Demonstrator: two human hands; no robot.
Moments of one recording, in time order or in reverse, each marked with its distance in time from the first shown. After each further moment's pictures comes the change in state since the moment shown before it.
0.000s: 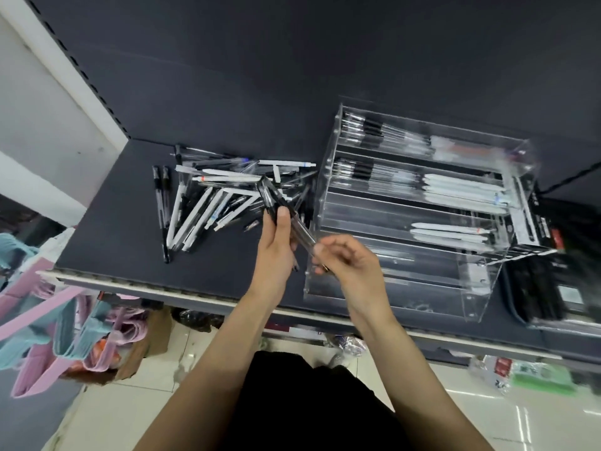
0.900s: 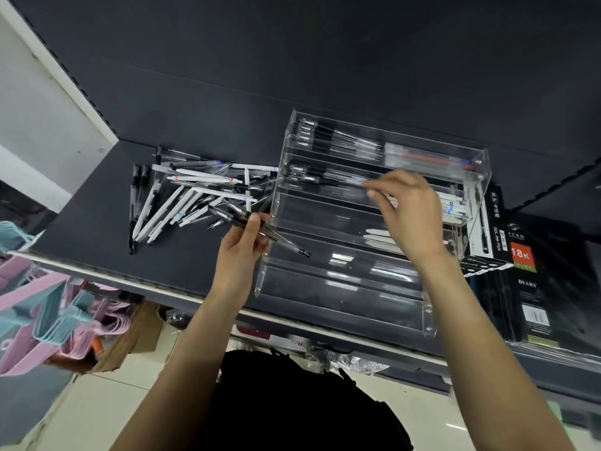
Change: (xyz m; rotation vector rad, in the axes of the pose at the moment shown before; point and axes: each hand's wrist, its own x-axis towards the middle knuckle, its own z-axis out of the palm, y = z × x) left_hand -0.013 -0.018 0.044 -0.125 0.112 0.031; right_hand 0.087 -0.070 -0.153 -1.160 0.109 -0.837
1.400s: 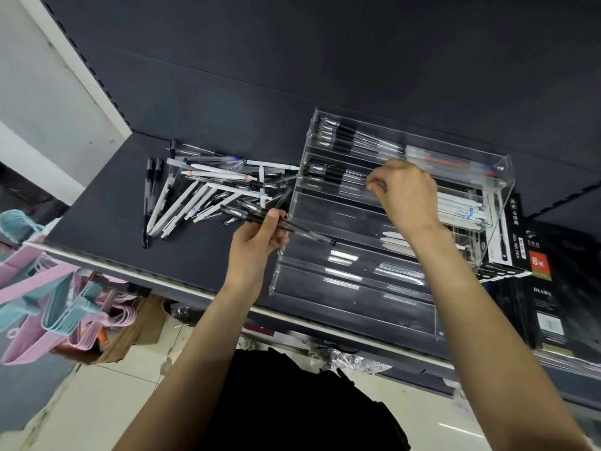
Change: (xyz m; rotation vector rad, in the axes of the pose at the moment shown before) left_hand 0.009 0.007 -0.007 -0.042 0.004 0.003; right_hand 0.038 -0.012 0.028 -0.272 -0.192 0.005
